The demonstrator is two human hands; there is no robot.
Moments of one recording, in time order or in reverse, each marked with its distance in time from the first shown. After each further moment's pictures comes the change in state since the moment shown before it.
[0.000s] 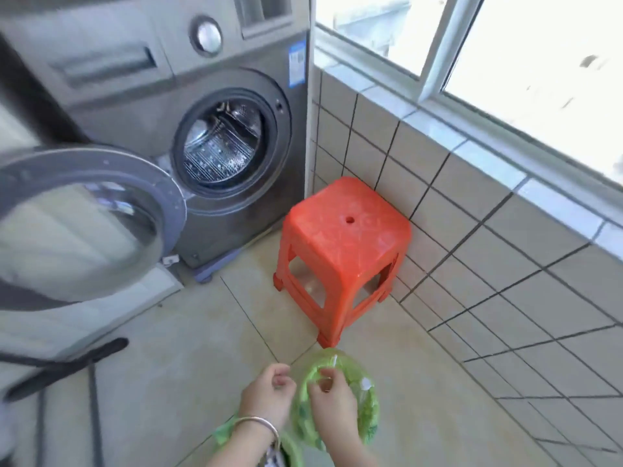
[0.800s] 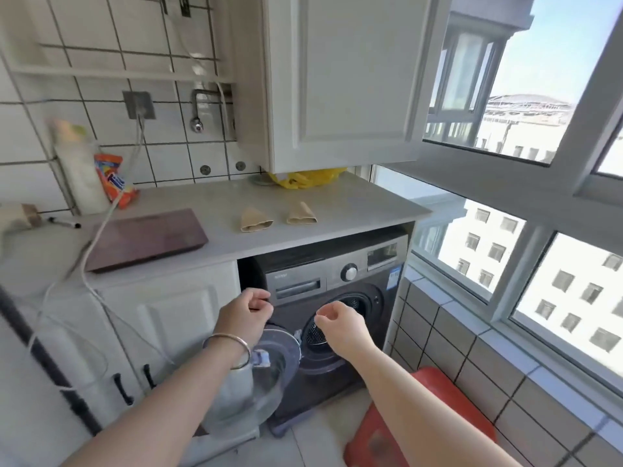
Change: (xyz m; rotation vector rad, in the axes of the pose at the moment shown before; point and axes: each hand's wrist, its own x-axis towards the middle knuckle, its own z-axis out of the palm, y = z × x) left_hand -0.135 0.196 -0.452 -0.202 0.575 0.528; right_hand -0.221 -0.442 0.012 -0.269 -0.095 -0.794
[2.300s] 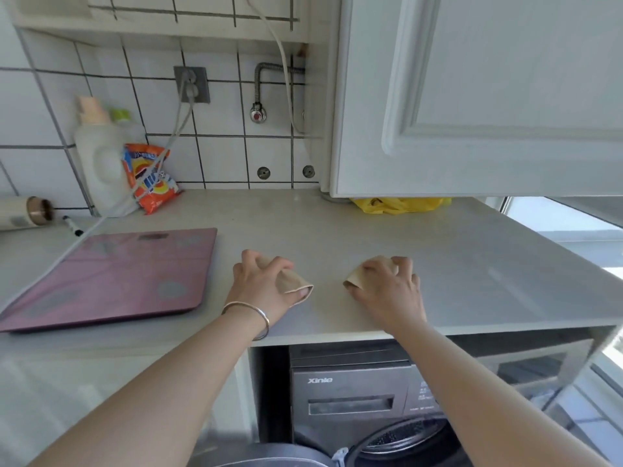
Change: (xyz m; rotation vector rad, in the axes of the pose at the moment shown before) left_hand 0.349 -0.036 0.042 0.513 0.261 0.015; right_hand 0.407 -0.056 0.036 -0.410 0.094 -0.415
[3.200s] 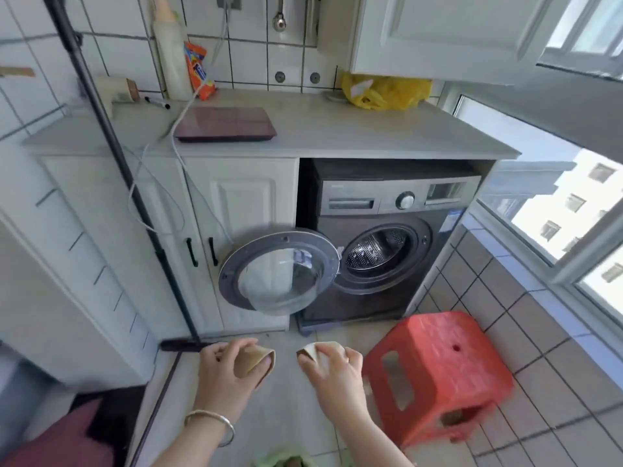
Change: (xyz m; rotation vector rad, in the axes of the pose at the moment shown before) left_hand -0.570 -0.166 -0.086 -0.405 -0.209 -0.311; right_hand -0.613 -0.088 0.051 0.417 -0.352 0.438
